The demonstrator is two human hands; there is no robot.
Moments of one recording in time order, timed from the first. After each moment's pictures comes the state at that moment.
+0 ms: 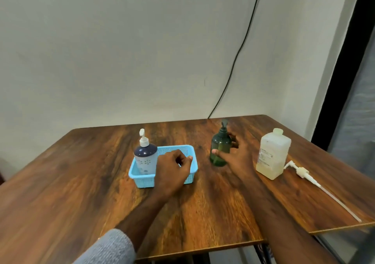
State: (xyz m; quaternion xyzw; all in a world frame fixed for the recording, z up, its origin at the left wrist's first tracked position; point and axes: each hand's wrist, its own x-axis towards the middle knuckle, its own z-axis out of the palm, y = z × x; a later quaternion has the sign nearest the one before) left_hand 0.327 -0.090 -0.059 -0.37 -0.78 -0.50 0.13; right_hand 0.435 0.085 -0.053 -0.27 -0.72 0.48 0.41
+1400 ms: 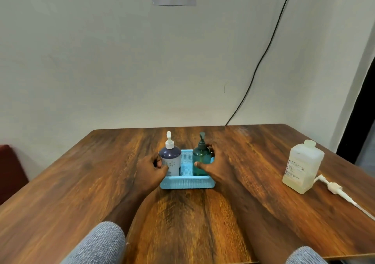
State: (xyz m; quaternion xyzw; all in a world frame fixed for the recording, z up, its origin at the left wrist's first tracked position) left_hand 0.218 -0.178 -0.067 -0.34 -0.80 -0.47 0.12; right_hand 0.334 0.024 -0.070 -0.20 -0.83 0.41 0.31
